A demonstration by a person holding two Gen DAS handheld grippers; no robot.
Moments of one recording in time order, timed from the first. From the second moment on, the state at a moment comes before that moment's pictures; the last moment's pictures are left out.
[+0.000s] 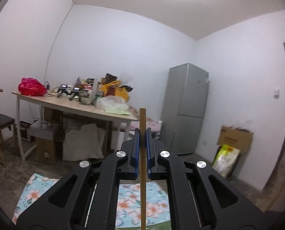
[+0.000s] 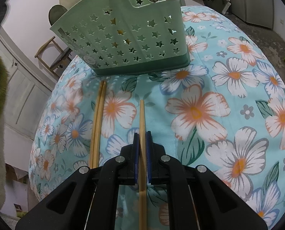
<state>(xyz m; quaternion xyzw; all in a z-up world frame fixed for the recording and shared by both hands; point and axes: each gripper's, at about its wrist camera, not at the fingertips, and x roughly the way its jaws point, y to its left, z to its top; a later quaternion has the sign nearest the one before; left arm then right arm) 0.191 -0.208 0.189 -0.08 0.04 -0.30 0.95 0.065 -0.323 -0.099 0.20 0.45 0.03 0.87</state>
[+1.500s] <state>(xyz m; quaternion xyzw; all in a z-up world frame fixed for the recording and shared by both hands) 0.125 -0.071 -0.022 0.04 0.40 -0.21 0.89 0.090 -0.321 -0.089 0.19 0.47 0.06 0.86</state>
